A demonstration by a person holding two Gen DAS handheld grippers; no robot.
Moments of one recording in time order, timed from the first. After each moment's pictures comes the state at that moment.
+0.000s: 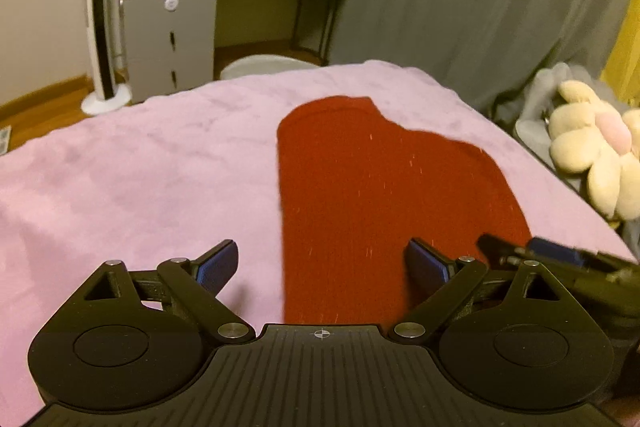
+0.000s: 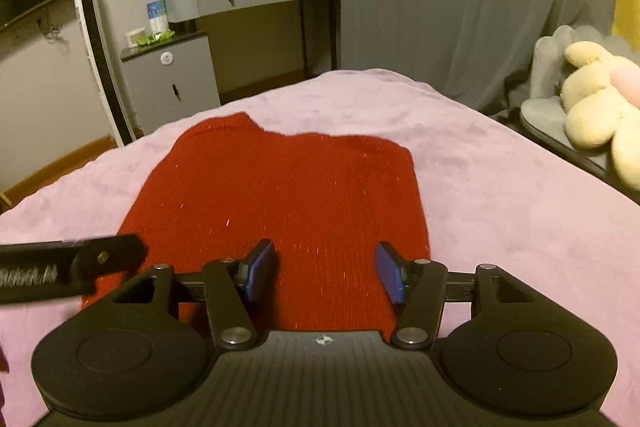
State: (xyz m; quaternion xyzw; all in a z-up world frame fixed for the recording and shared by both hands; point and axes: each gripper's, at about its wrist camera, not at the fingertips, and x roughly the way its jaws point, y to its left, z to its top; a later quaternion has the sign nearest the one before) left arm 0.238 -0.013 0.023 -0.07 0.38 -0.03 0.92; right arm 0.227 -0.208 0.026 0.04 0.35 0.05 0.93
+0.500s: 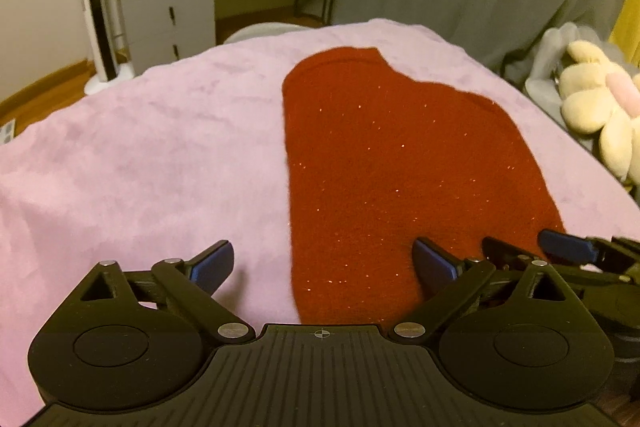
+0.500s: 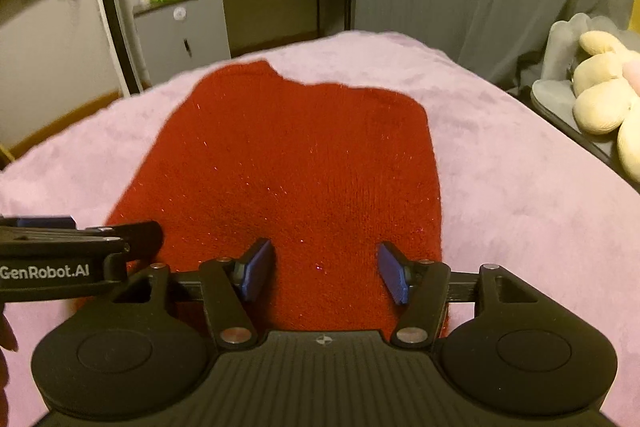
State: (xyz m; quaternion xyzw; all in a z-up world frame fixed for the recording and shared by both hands) left arm 0.244 -0.015 0.007 -0.04 0.43 -0.02 0.90; right arm 0.225 -0.198 0.012 0.00 0.41 0.07 0.91
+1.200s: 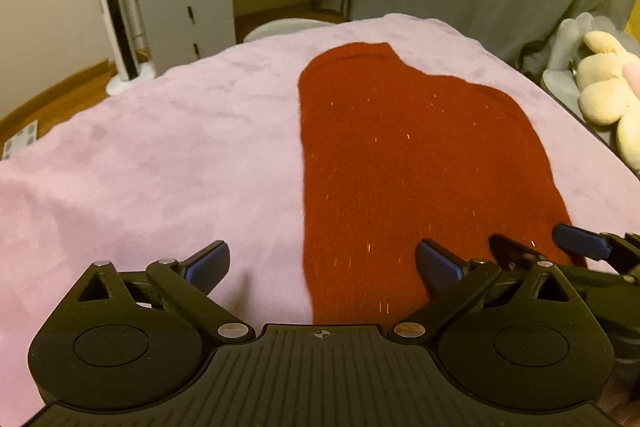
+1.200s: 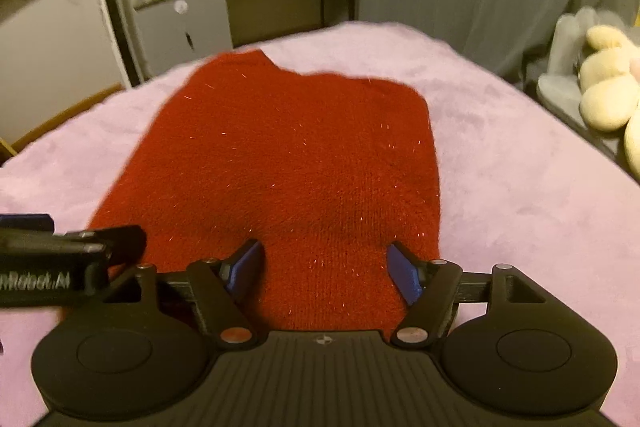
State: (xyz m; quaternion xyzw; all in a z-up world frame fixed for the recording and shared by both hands) left arm 0.224 -0.021 0.022 -0.03 0.43 0.01 0.90; right arm 0.209 -0.209 0.012 0.01 0.39 0.08 0.92
